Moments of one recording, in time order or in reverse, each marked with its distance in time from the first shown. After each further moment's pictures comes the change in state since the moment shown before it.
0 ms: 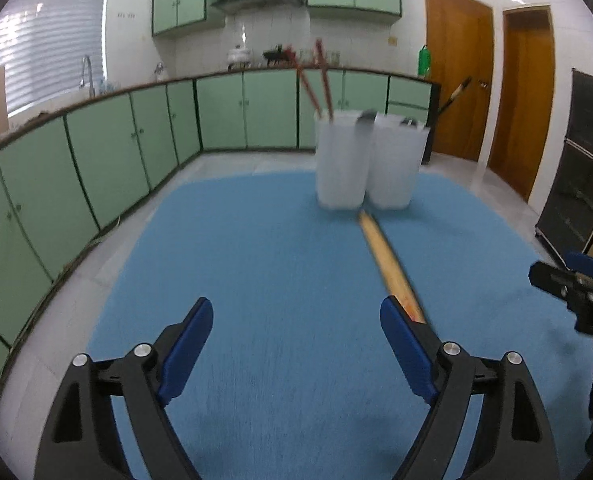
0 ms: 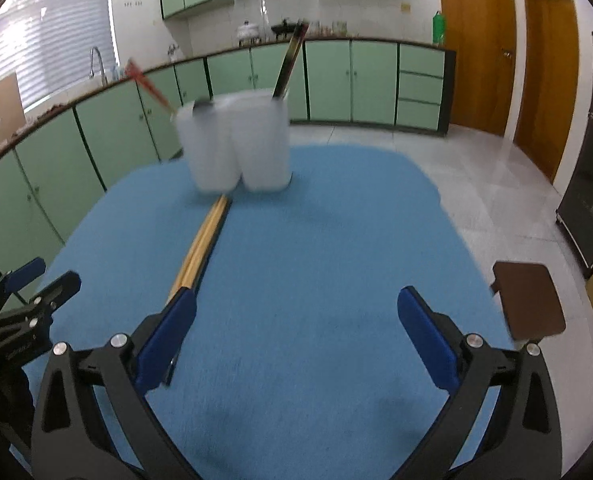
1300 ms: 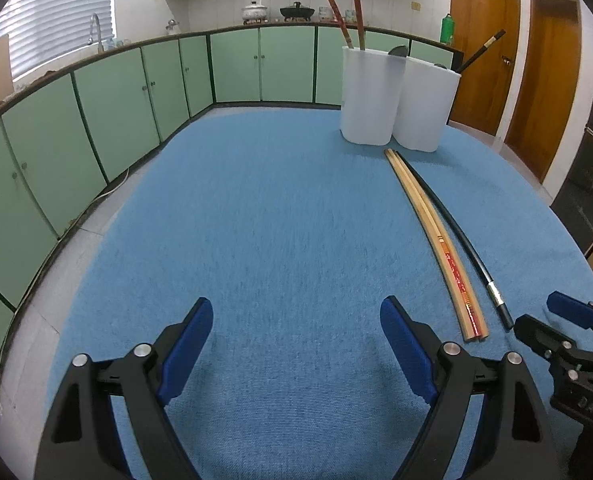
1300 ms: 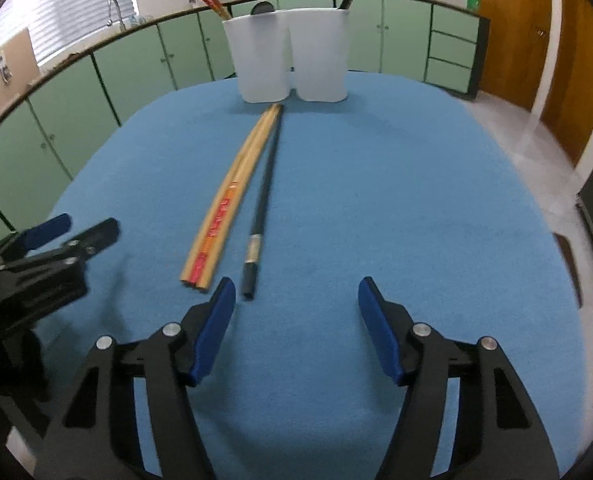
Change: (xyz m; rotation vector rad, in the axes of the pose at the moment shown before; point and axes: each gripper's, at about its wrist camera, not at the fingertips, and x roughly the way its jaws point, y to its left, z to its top) left arm 0.019 0.010 -0.023 -0.039 0.155 0.033; right arm 0.014 0.043 -0.040 -0.057 0.179 0.083
